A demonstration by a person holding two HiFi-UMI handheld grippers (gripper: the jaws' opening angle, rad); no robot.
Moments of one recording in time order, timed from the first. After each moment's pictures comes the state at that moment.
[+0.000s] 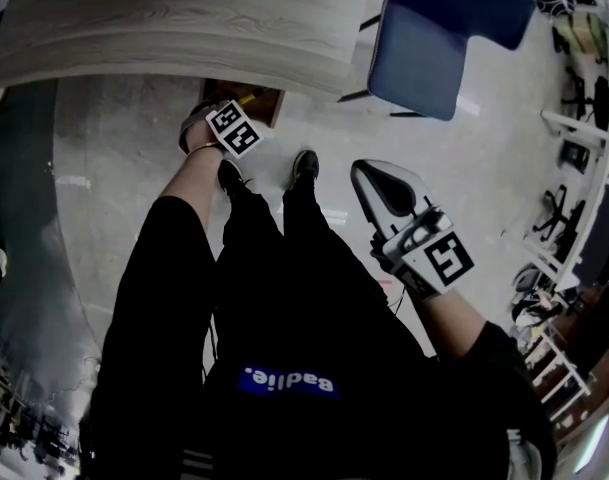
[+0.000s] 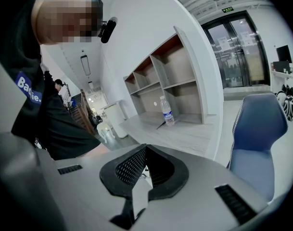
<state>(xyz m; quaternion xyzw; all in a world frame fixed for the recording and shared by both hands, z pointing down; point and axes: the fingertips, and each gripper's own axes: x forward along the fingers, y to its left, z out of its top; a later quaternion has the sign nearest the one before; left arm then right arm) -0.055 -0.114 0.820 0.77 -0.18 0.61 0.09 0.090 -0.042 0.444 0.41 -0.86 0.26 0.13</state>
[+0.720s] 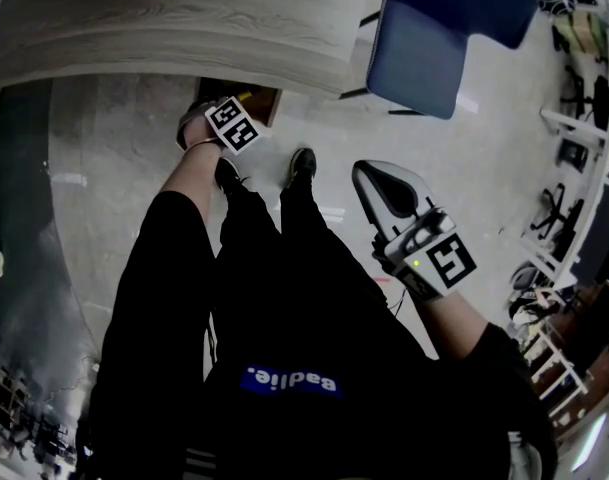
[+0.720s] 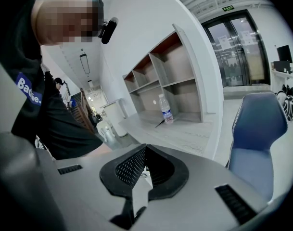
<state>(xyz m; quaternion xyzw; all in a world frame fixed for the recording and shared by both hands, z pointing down) -0.058 -0.113 0.833 0.76 -0.17 0.62 0.09 0.091 -0.040 0.446 0.41 -0.86 0.27 0.14</state>
